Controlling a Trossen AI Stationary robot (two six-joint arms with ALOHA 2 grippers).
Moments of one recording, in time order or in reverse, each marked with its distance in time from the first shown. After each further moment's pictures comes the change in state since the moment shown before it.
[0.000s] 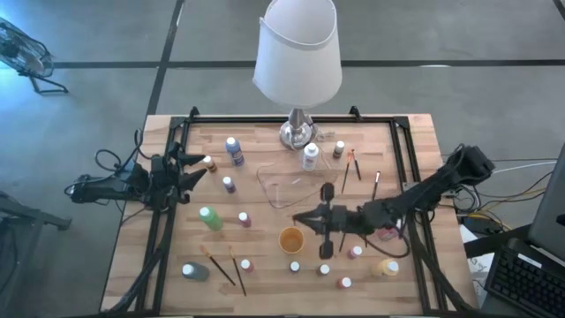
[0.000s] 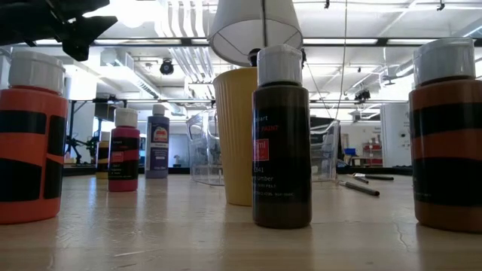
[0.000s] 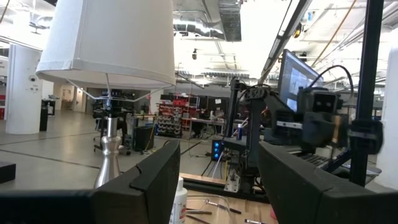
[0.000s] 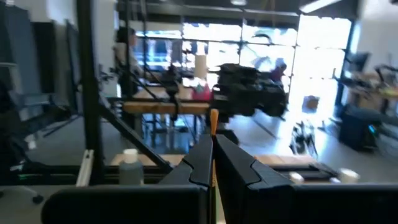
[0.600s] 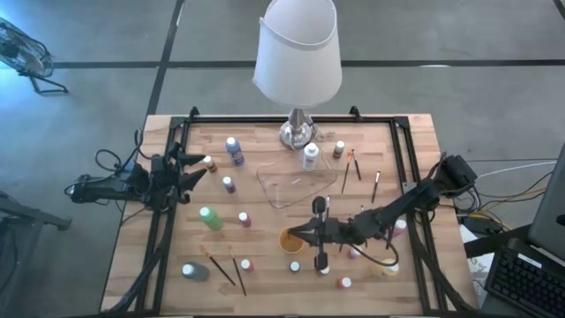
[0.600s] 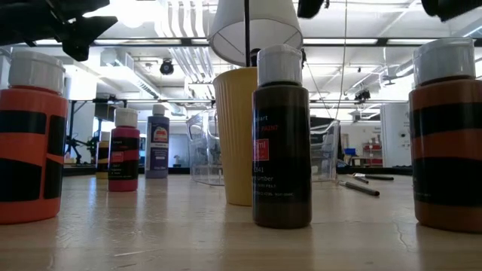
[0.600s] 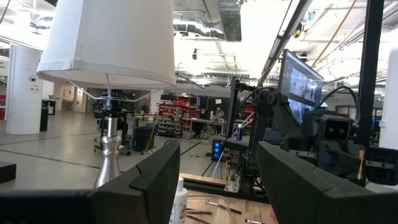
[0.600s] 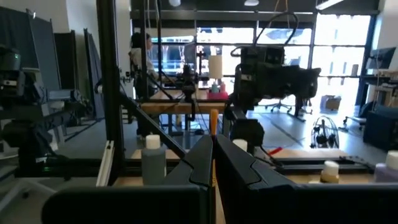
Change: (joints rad) left arm 0.000 0.000 0.000 -0.001 0.000 0.000; right arm 0.021 0.192 -0.050 0.262 -0.021 0.043
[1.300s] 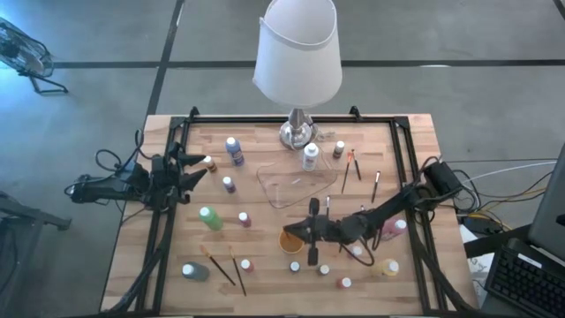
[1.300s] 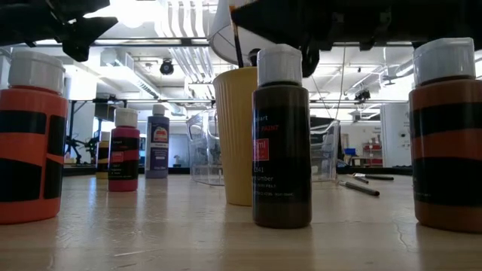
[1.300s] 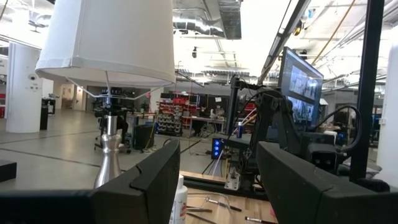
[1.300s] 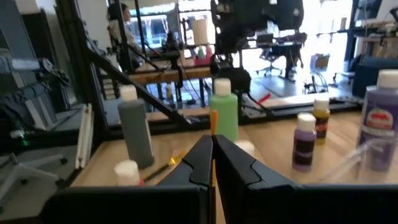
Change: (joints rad) left arm 0.000 0.000 0.000 -0.008 0.000 0.000; right arm -0.044 0.146 -0.046 0.046 0.026 0.160
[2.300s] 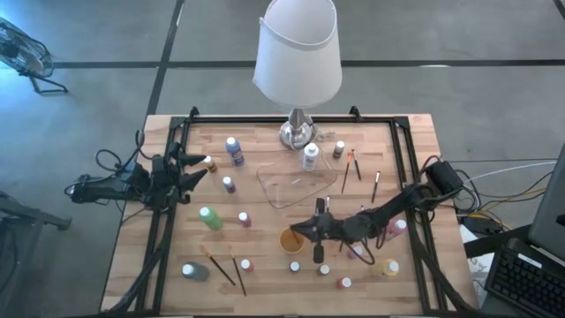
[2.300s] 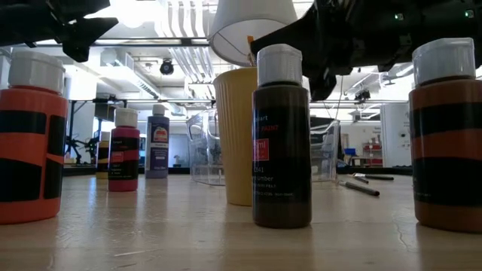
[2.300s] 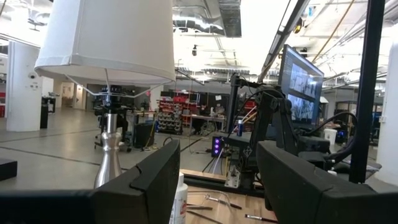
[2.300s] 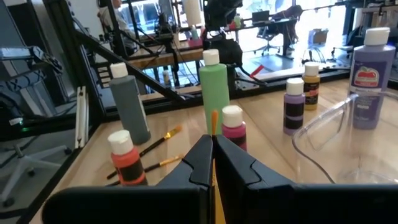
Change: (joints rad) left arm 0.000 0.000 0.000 -0.008 0.000 0.000; right arm 0.004 -0.021 -0.099 -0.008 0.018 0.104
